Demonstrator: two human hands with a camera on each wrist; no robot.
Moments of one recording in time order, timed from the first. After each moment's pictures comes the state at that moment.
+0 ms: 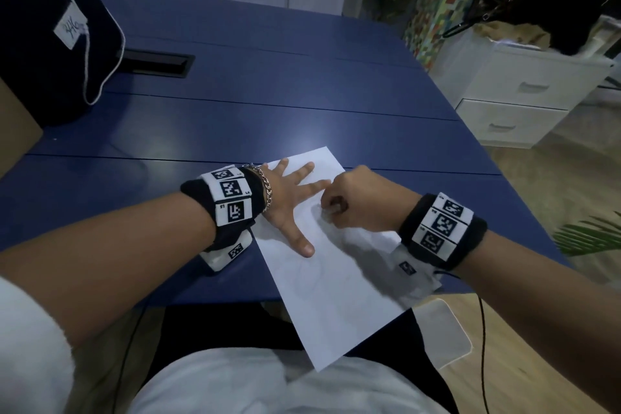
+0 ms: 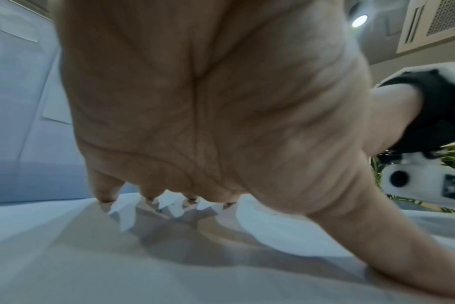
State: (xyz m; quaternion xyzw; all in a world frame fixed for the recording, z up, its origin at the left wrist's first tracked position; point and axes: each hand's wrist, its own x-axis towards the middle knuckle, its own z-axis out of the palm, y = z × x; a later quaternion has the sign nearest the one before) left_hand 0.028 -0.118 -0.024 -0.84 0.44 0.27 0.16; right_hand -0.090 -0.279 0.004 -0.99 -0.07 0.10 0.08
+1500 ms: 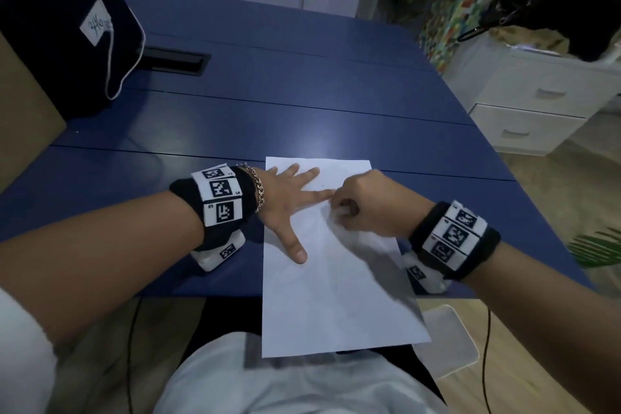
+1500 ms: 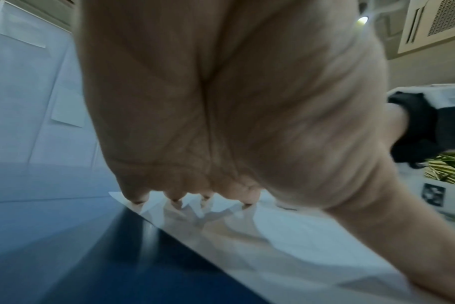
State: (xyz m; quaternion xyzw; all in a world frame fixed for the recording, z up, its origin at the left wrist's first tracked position) left_hand 0.032 -0.093 -0.026 -0.82 0.49 0.27 0.13; right_hand -0.097 -0.274 0.006 -0.99 -0.07 0.09 0.09
